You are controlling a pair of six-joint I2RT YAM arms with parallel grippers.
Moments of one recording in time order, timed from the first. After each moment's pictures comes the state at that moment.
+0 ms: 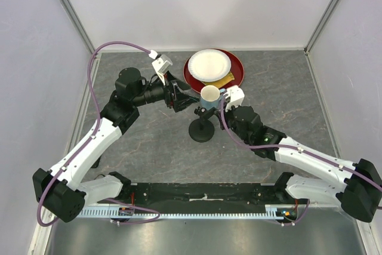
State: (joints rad) left arm -0.51 1.14 1.05 0.01 0.70 -0.25; right arm 0.86 1.08 0.69 0.07 0.30 0.18
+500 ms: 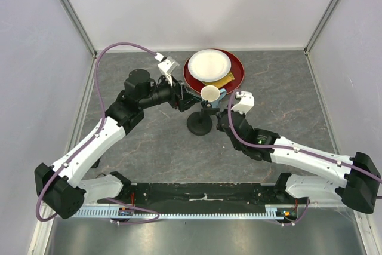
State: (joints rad) left arm -0.57 1.16 1.06 -0.06 0.49 -0.24; right arm 1.00 1.13 0.77 -0.14 0.72 0.77
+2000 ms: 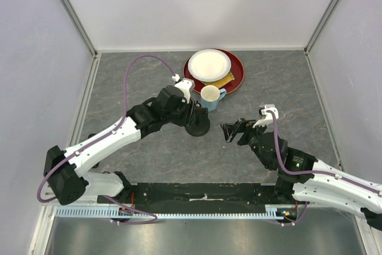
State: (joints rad) left arm -0.82 1.26 1.08 -0.49 -0.08 -0.36; right arm 1.11 0.64 0.57 -0.15 0.67 0.62
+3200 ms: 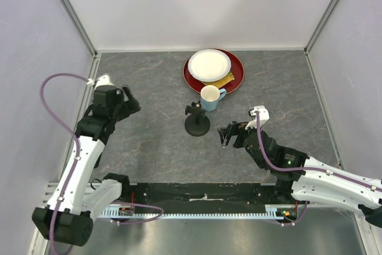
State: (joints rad) left arm -0.28 0.93 0.97 -0.66 -0.20 -0.46; right arm 1.11 0.72 0.56 -0.20 0.66 0.62
